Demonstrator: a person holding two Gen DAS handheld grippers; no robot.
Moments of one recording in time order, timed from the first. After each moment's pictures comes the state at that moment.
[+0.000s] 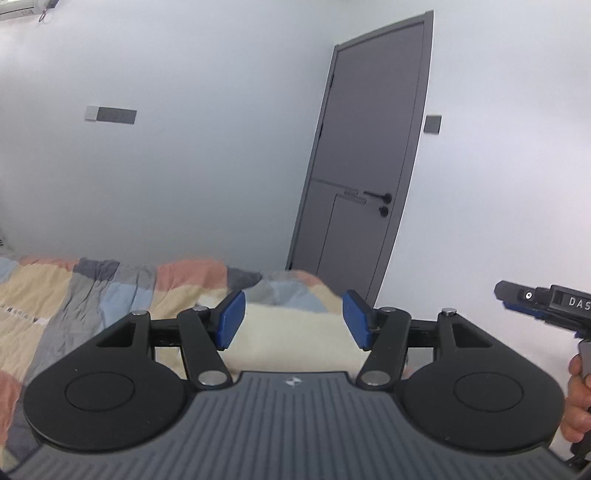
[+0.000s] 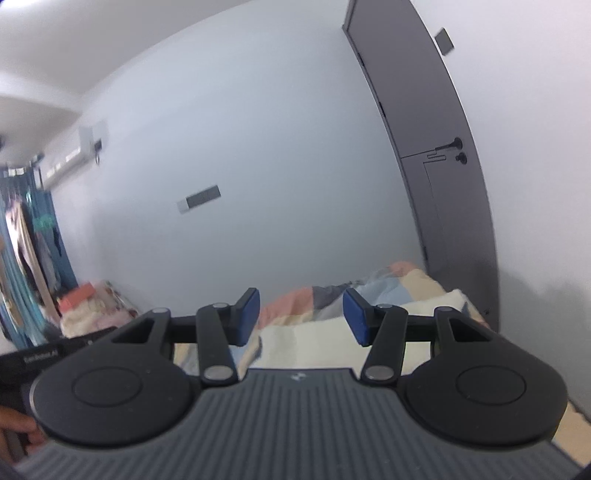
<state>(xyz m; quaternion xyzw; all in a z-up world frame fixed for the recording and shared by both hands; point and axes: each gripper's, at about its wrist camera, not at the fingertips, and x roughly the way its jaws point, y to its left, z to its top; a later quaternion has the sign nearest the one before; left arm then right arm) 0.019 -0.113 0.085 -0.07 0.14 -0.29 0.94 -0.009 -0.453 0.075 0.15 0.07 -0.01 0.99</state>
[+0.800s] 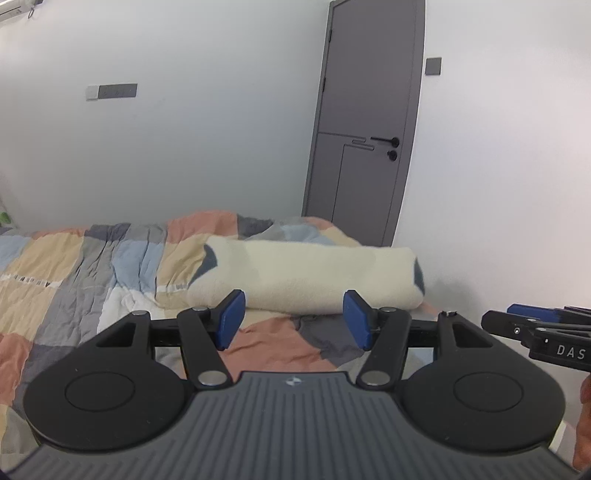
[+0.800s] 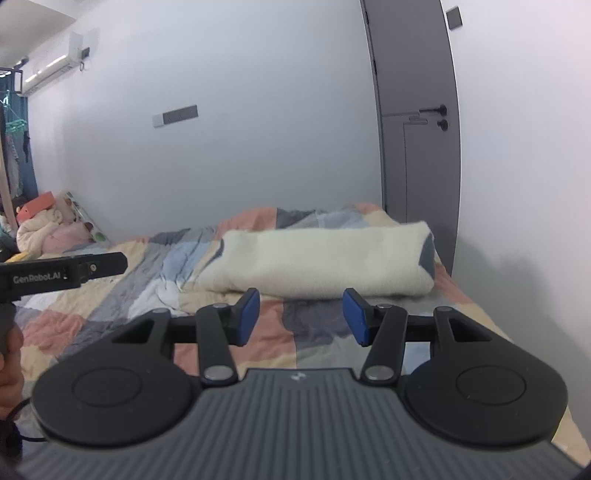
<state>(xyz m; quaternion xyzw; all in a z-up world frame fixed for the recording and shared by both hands) -0.009 -0.133 0.011 -0.01 0.19 -0.28 0.94 -0.035 -0.401 -0.008 0.06 0.17 -0.06 0.98</state>
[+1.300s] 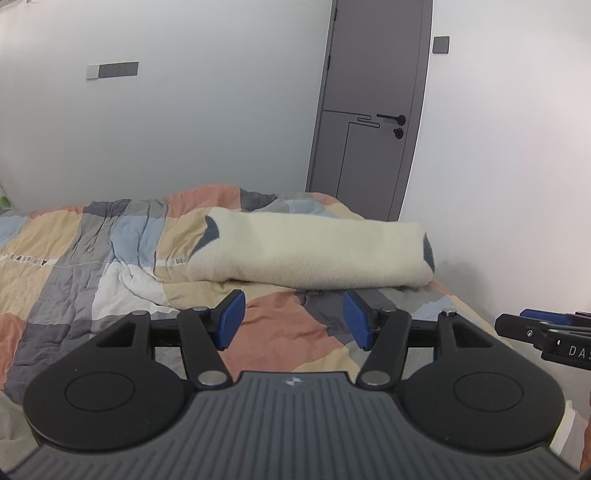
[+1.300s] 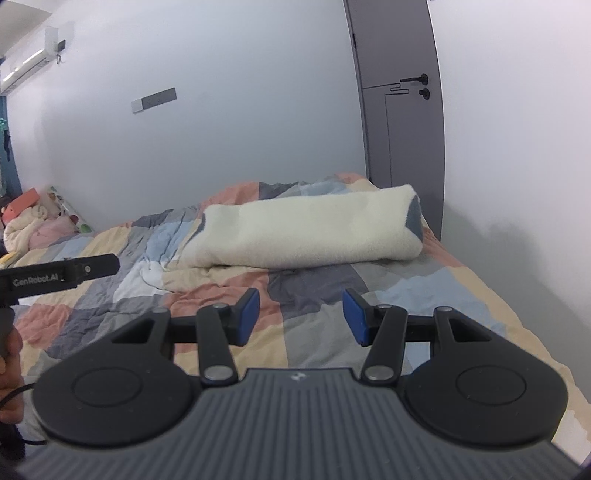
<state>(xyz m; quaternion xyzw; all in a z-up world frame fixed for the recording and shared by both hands) 0.006 -0.136 -0.016 0.00 0.22 -0.27 0.94 -0.031 -0.408 -0.034 0.09 0.20 -0.09 0.97</state>
